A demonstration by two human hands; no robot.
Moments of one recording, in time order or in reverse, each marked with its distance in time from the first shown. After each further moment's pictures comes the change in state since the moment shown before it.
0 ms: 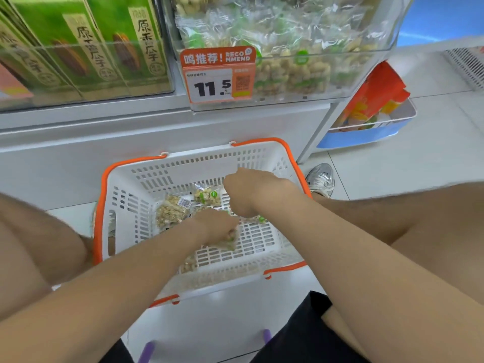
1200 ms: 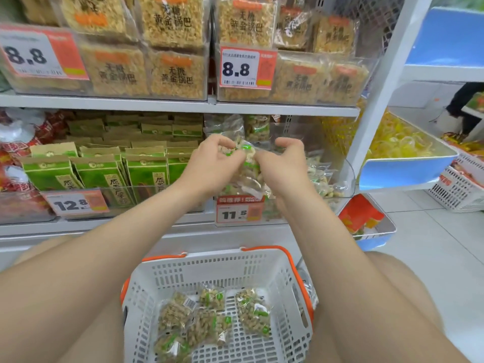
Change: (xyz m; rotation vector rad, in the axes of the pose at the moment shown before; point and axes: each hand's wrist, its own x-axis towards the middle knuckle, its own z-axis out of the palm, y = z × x) left_hand -0.171 0.011 -0.301 -0.877 1.240 0.000; right_hand -0.057 0.009 -0.195 1.476 1.024 0.109
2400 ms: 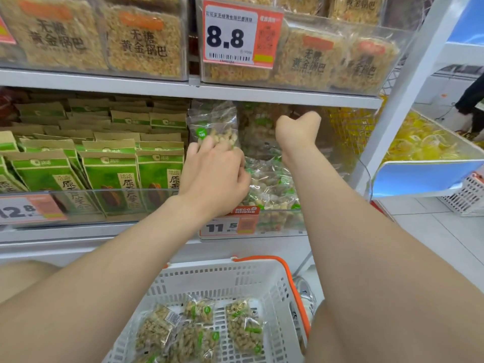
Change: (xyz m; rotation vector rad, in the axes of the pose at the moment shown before) left_hand 0.039 -0.042 0.053 0.881 0.091 0.327; right_hand 0.152 0.009 0.008 0.019 0.247 -0.063
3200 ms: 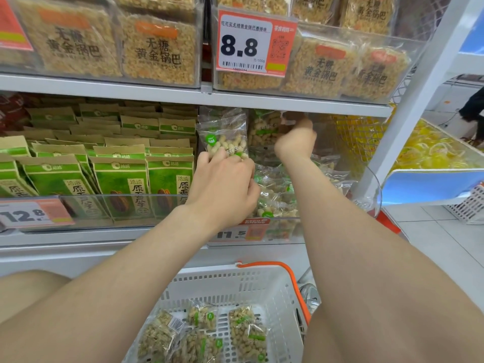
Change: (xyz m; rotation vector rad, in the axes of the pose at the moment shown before) left_hand -0.006 -0.003 -0.001 -0.006 -0.035 0.058; right_hand 0.015 0.012 0.013 -0.550 0.008 -0.148
